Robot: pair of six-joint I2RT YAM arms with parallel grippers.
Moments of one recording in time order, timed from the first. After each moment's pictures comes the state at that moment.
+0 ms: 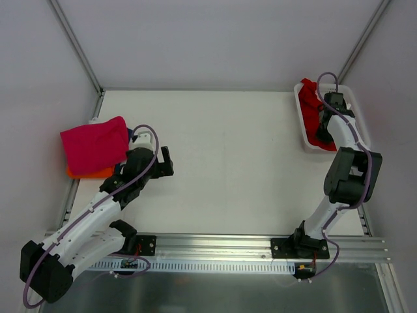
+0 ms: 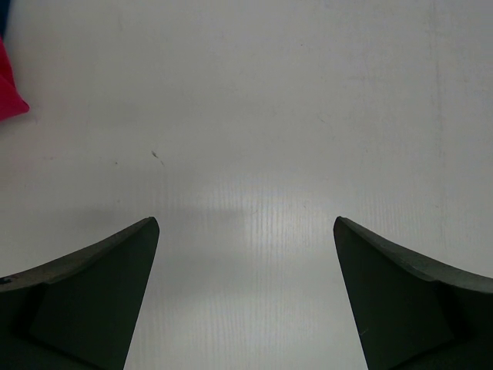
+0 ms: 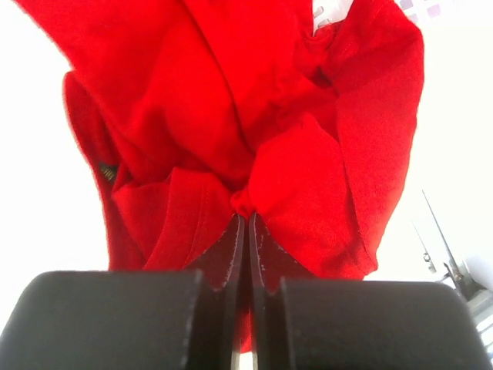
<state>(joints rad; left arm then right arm) -0.52 0.83 0.61 -0.36 -0.31 -0.46 -0.17 1.80 1.44 -0.72 0.40 0.24</state>
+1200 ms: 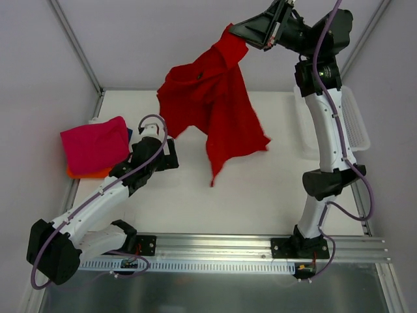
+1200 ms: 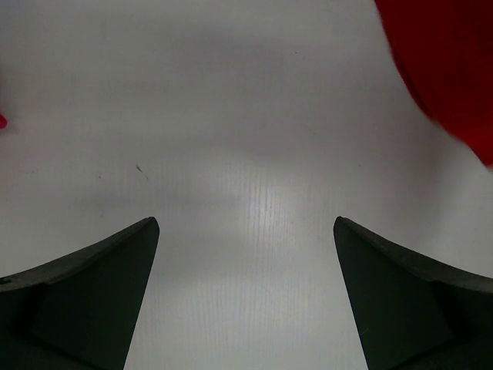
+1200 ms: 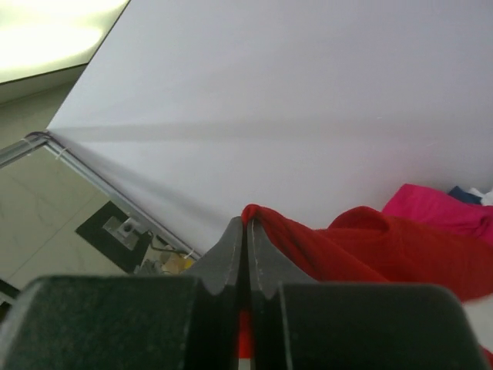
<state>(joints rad) -0.52 1.03 0.72 -0.36 -0.31 -0.48 0.32 1.90 2.49 -0.05 -0.97 1.27</state>
